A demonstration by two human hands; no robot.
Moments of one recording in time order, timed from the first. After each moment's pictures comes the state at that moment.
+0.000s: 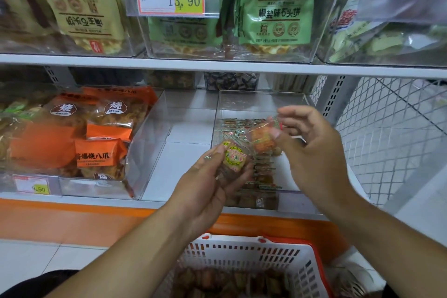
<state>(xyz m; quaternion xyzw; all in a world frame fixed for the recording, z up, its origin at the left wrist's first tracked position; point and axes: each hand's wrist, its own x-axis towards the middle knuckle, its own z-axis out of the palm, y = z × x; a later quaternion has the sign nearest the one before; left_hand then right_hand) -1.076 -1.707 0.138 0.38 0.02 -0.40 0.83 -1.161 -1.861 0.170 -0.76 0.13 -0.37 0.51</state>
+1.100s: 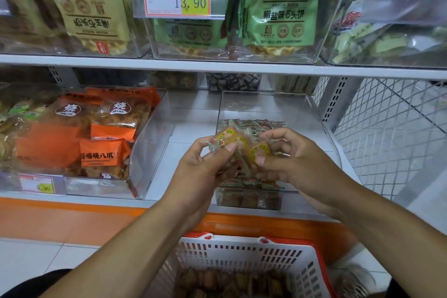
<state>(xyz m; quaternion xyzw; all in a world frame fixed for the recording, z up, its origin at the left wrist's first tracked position) -1.063 -1.700 0.137 0.50 -0.14 -0.29 0.80 -1.155 -1.868 0.155 -0.67 0.14 -0.11 0.72</state>
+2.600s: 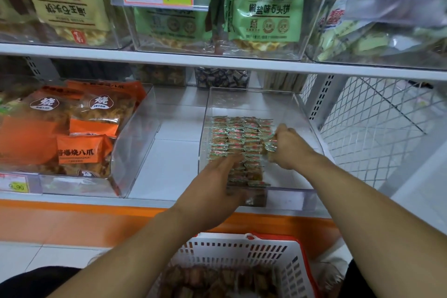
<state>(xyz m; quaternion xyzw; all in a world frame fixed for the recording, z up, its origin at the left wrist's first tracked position) -1.067 -1.720 0.091 0.83 -0.42 -0.12 0.35 -1.097 -1.954 0.106 -0.93 0.31 -0.01 0.19</state>
